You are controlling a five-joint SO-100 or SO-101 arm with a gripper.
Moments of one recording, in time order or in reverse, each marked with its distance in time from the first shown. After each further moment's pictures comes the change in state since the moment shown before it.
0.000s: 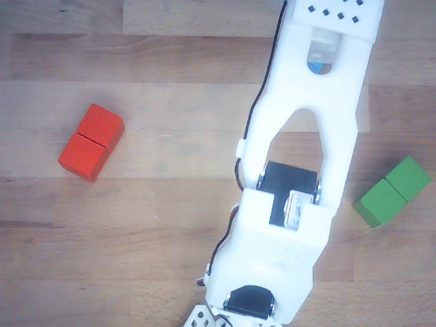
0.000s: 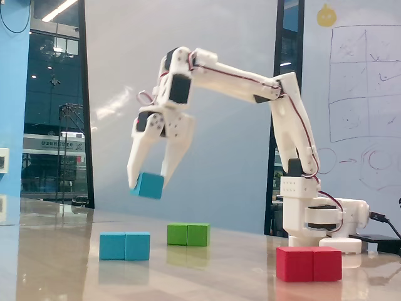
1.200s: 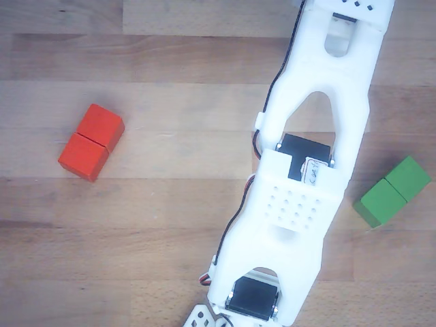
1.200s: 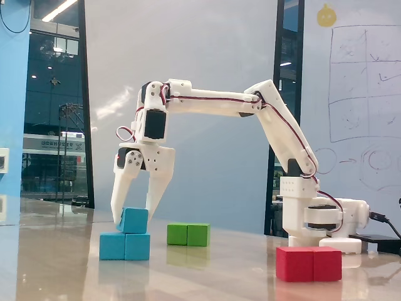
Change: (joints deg) arm 2.9 -12.7 -3.8 -5.3 0.0
